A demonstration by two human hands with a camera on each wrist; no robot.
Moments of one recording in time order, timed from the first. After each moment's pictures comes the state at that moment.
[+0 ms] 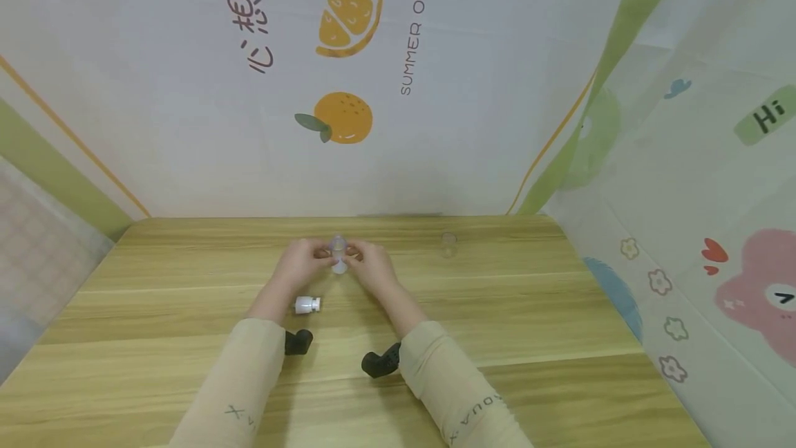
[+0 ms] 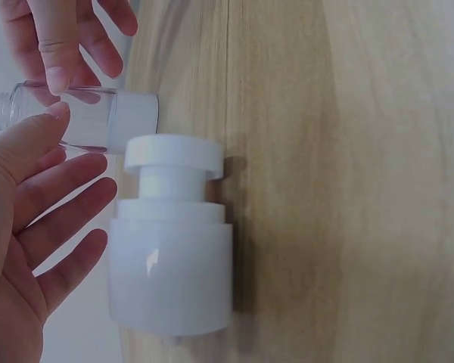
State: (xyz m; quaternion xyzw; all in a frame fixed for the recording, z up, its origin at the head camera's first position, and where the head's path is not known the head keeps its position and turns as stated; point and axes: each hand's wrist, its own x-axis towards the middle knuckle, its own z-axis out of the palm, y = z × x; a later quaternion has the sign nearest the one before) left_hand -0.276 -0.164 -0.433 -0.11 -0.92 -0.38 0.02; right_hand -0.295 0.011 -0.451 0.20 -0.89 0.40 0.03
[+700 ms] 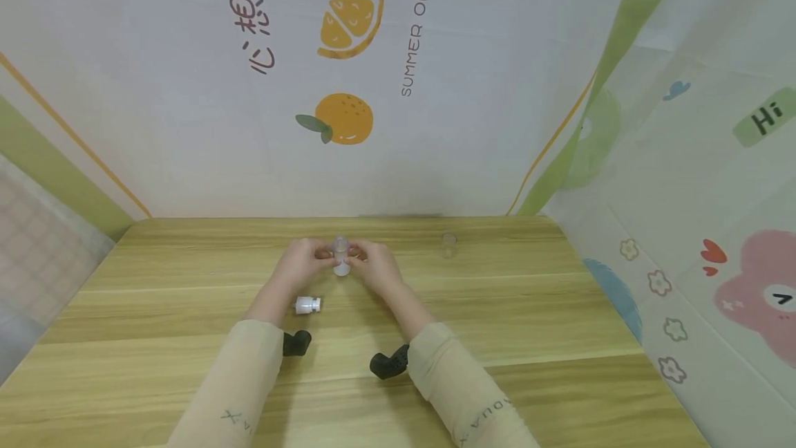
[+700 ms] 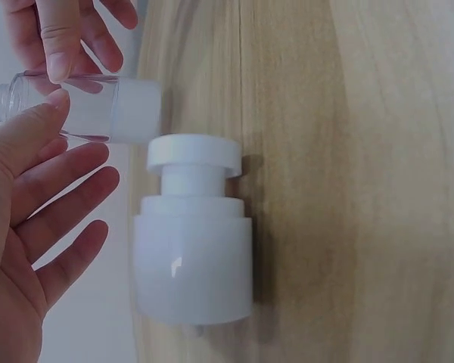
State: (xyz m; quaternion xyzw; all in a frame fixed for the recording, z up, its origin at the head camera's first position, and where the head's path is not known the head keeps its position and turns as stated) left_hand -0.272 -0.164 -0.426 -0.12 -0.91 -0.39 0.01; right_hand -0.295 0.020 -0.448 0.22 -0.89 0.39 0.04
